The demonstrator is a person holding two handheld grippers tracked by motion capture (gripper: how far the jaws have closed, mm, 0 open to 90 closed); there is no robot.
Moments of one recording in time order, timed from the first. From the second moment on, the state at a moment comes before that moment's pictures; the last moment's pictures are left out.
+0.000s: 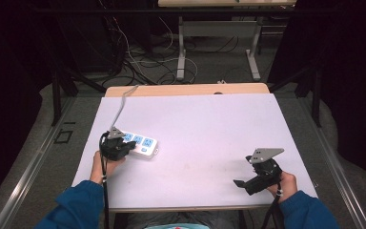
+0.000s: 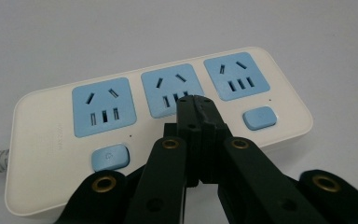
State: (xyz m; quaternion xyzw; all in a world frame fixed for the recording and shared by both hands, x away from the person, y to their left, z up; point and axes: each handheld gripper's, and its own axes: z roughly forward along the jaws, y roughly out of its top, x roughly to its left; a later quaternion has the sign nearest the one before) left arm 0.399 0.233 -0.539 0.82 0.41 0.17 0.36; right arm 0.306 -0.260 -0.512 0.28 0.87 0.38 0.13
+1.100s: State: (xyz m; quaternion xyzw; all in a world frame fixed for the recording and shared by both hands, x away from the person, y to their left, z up) left arm 0.398 0.233 -0.540 0.82 0.41 0.17 0.36; right arm 0.306 -0.259 -0.512 0.28 0.88 0.37 0.12
